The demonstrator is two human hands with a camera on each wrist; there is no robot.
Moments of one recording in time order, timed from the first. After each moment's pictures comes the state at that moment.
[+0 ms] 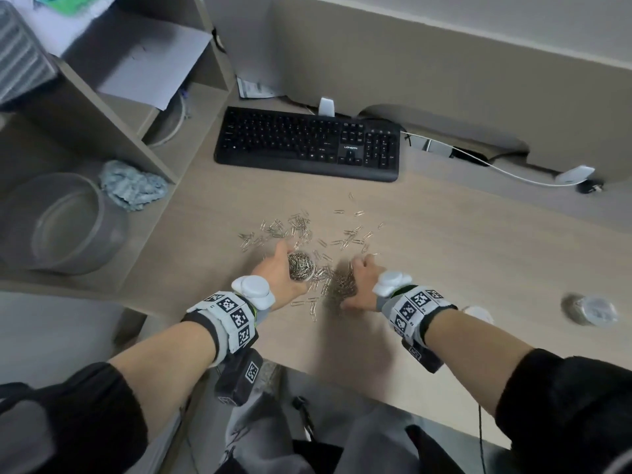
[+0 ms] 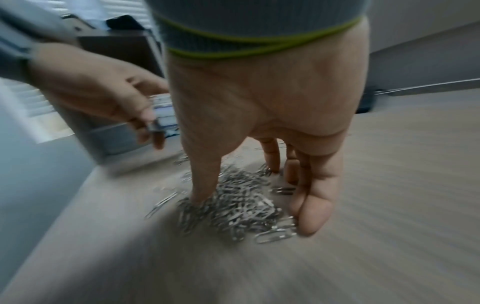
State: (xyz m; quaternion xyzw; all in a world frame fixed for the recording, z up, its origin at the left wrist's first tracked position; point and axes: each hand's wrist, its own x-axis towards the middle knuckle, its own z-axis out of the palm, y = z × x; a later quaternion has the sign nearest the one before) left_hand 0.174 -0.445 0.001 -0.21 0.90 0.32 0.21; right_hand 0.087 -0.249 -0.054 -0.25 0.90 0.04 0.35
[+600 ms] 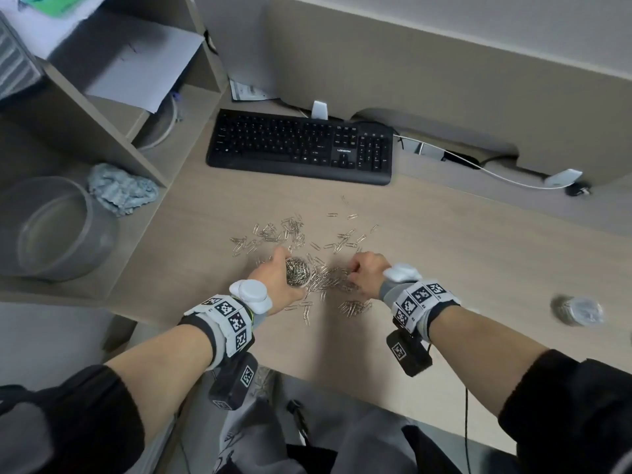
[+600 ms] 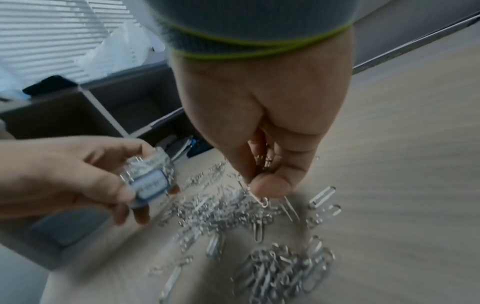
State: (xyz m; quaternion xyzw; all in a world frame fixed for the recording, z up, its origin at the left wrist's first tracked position) left_hand 0.168 -0.443 -0.007 -0.19 0.90 0.29 0.24; right_hand 0.066 -0.253 -0.035 -0.13 0.91 -0.15 0.36
